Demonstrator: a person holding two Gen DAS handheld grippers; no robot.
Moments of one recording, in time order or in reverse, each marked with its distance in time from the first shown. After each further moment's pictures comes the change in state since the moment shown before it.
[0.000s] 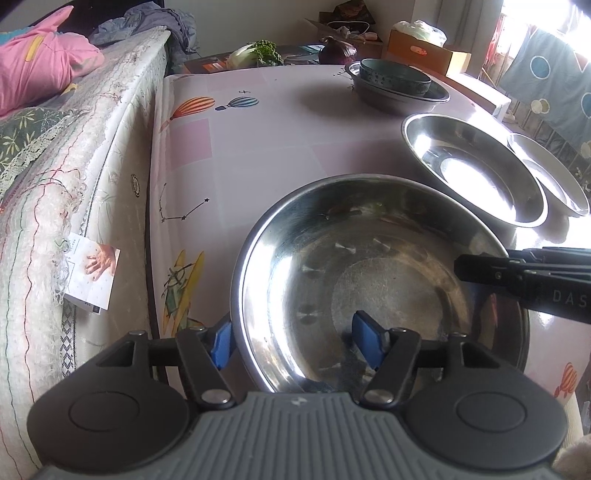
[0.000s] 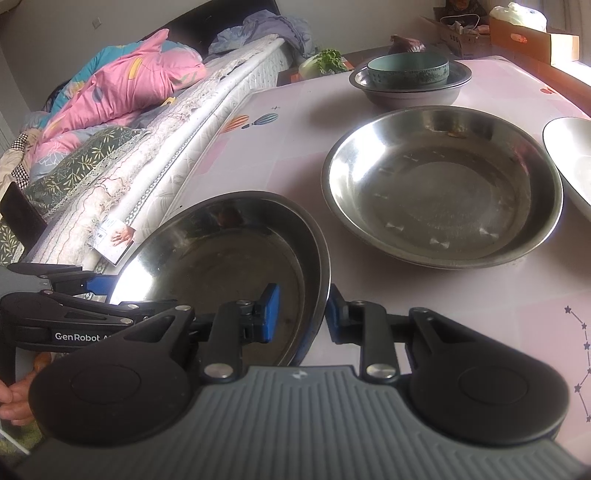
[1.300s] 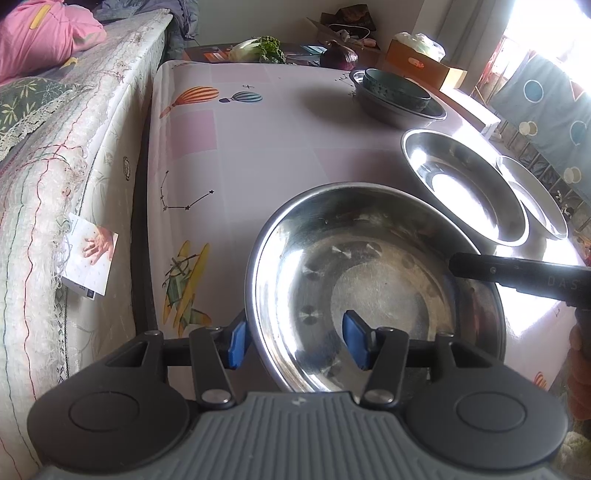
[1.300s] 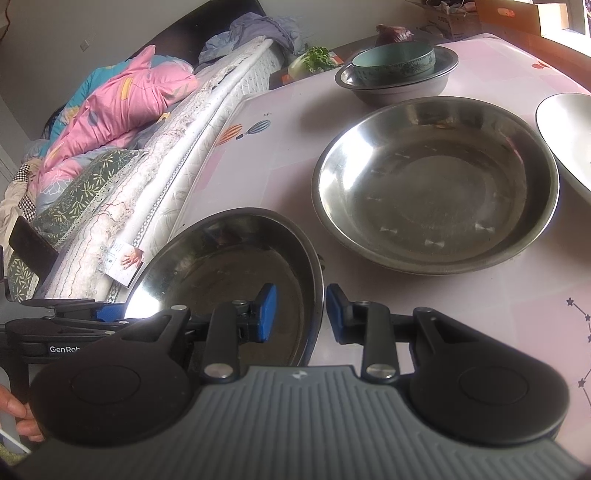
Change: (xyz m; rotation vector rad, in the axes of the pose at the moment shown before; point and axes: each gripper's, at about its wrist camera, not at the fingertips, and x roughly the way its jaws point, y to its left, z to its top) left arm -0.009 0.025 -0.002 -0.072 0.006 -0.104; right arm -0.003 -0.015 0.010 0.103 0.014 0.044
